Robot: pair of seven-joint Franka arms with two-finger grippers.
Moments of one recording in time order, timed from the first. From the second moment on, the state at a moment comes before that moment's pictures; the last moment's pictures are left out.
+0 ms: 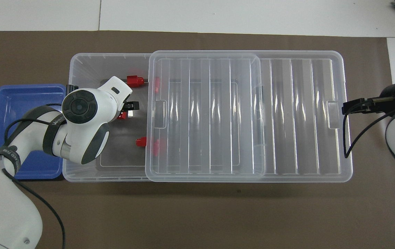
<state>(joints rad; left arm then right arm) -0.37 0.29 0.06 -2.03 0.17 2.52 -0.47 -0.04 -0.01 -0.02 -1.81 0.00 1.85 -0.06</state>
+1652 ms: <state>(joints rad) -0.37 0.22 0.05 -1.87 0.15 2.16 -0.45 0.03 -0.03 0.01 -1.61 -0.03 1.57 0.10</state>
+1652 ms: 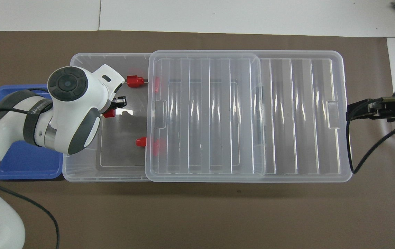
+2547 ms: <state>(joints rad) -0.11 0.08 0.08 -1.66 0.08 1.72 0.10 0.03 -0.03 0.01 -1.61 -0.03 1.56 0.15</state>
